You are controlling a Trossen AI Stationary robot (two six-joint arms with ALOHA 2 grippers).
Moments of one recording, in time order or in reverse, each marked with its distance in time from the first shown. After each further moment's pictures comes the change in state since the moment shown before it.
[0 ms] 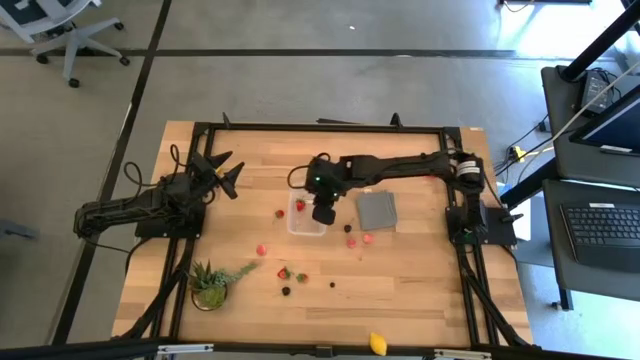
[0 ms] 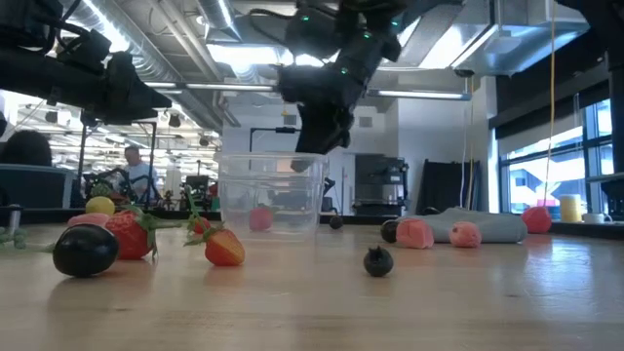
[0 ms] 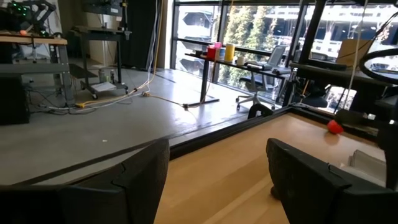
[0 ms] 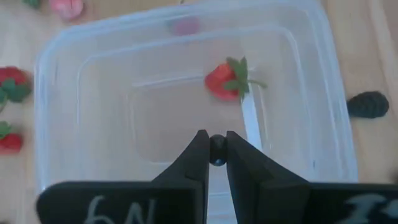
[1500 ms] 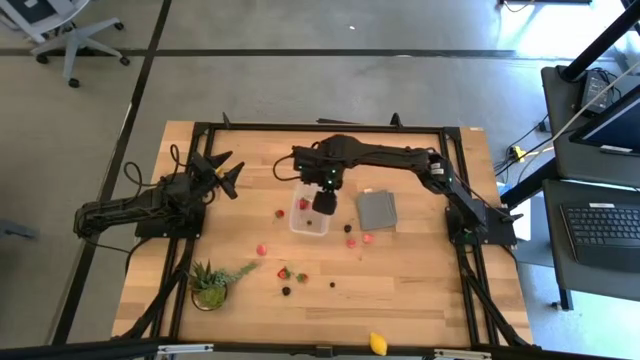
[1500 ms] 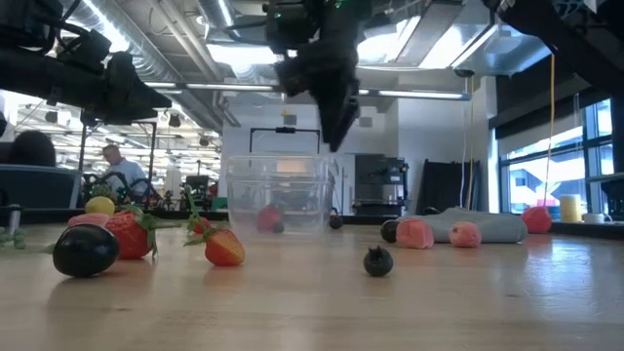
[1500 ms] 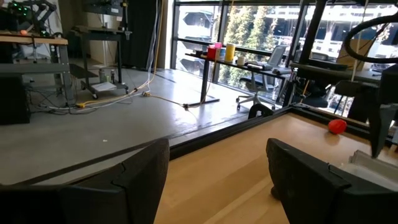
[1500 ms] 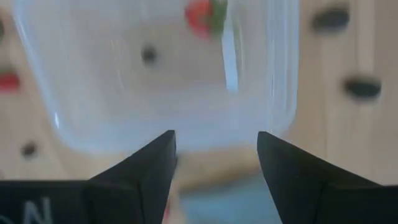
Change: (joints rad) left arm 0.000 0.000 0.000 0.000 -0.001 0.000; right arm -0.024 0.249 0.641 -0.819 0.007 -0.004
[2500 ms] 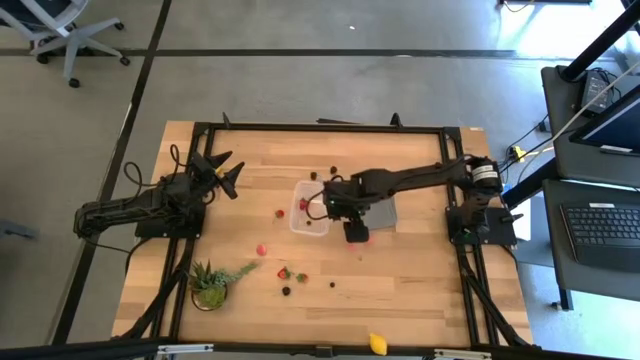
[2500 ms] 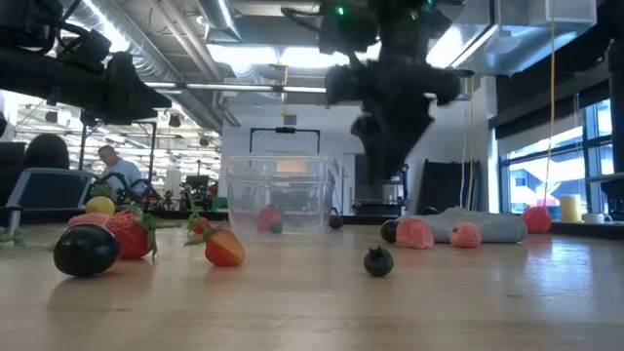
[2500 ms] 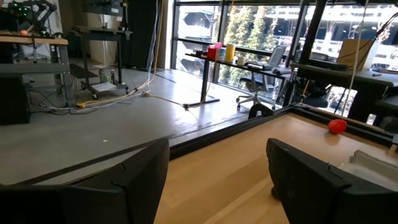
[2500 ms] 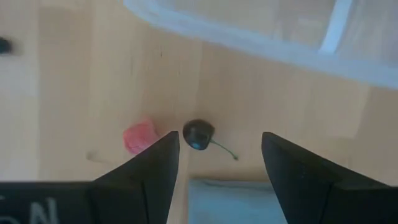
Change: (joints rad) left arm 0.000 0.000 0.000 0.000 0.000 0.001; right arm 0.143 -0.380 -0.816 0.591 0.027 -0.238
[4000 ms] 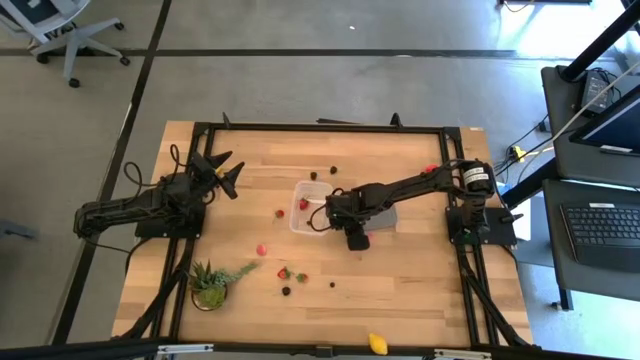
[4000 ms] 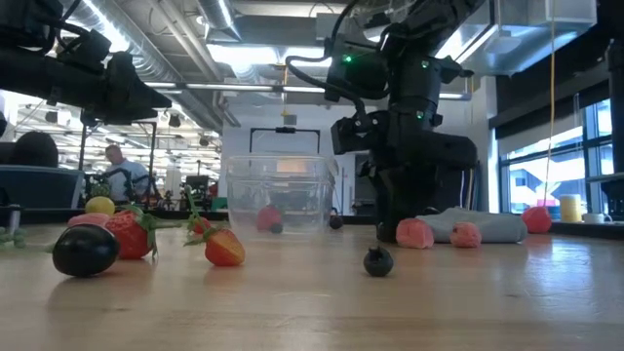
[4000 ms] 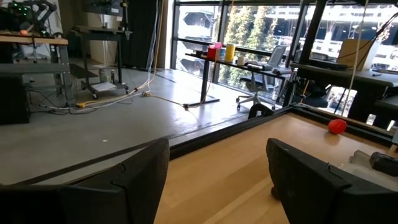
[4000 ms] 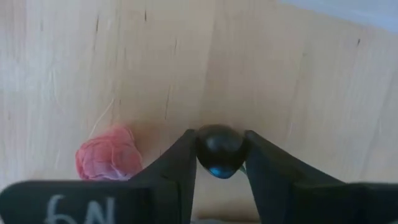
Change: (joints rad) left arm 0.000 0.000 0.000 0.000 0.000 -0.001; right arm 0.018 0.076 -0.185 0.215 0.034 0.012
